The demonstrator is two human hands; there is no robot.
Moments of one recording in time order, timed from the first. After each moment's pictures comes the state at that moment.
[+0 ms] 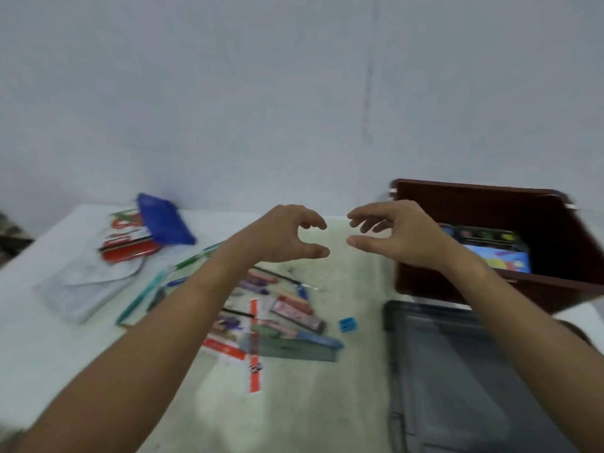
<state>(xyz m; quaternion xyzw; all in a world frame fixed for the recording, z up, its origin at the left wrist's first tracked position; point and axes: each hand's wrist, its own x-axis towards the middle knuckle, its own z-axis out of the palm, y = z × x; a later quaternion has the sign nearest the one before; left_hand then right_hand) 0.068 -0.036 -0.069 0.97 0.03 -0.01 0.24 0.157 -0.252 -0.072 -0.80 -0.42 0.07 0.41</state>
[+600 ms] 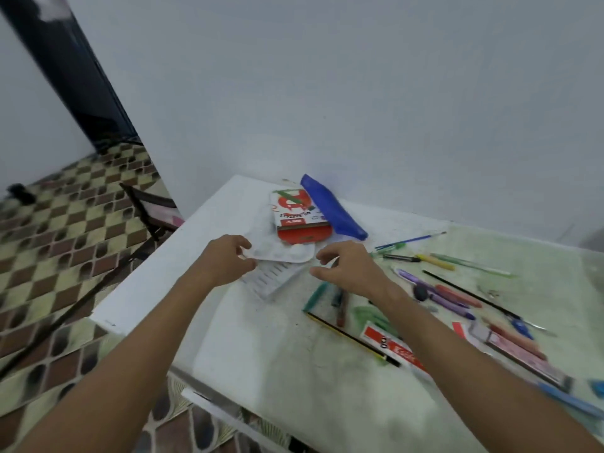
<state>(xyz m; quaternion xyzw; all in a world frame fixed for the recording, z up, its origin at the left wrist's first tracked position) -0.172 0.320 -0.141 0.89 0.39 0.00 0.22 -0.008 0.127 -0.159 -0.81 -0.43 0.20 0.35</state>
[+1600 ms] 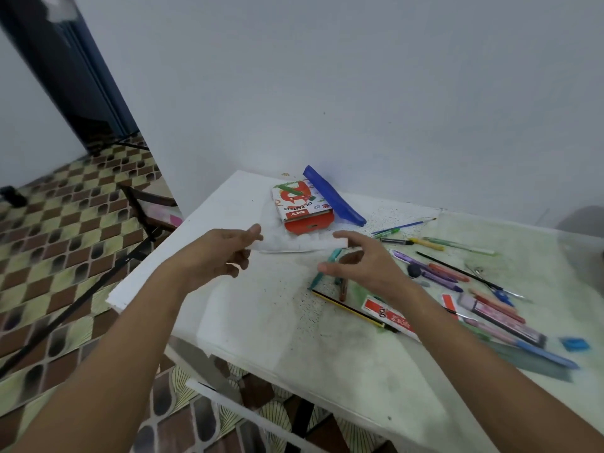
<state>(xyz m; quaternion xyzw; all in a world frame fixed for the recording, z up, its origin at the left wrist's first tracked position) -0.228 0.288 -0.099 0.70 0.33 0.04 0.63 -0.047 0.071 -0.146 -0.74 -0.34 0.29 0.51</state>
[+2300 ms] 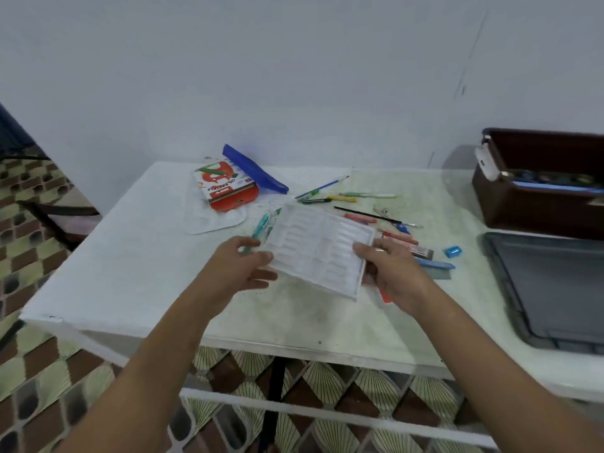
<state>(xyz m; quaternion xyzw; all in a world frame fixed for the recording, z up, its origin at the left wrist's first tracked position) -0.197 0.135 -0.132 0.67 0.30 0.03 0.68 -0.072 -0.091 -0.158 -0.62 0.00 0.31 0.72</state>
